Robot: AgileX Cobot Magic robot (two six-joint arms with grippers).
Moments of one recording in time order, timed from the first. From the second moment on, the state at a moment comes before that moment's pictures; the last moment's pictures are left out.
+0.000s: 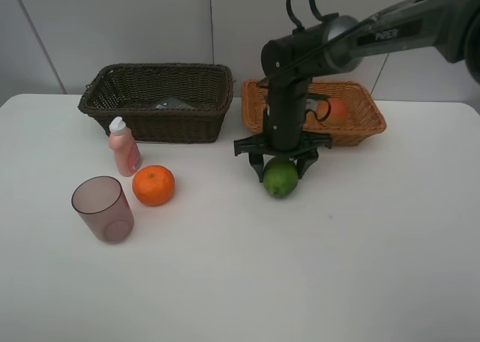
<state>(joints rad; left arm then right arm) 0.02 -0.01 -0.50 0.01 1.06 -0.02 0.57 2.25 -1.63 -0.14 1.08 0.58</state>
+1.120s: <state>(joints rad) 0.02 -0.01 -0.50 0.01 1.06 -0.02 0.53 1.96 -1.75 -0.19 1.22 0.42</state>
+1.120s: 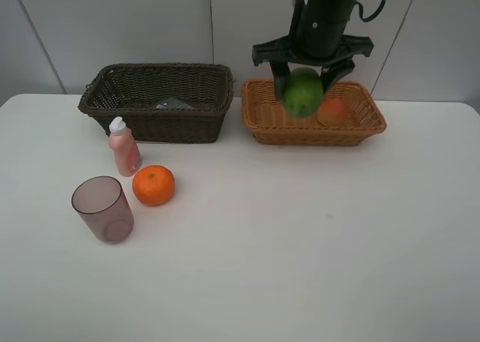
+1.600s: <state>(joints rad) 0.02 -0.01 -0.50 0.01 1.06 -0.02 0.36 2.00 -1.75 -0.27 0.97 0.29</state>
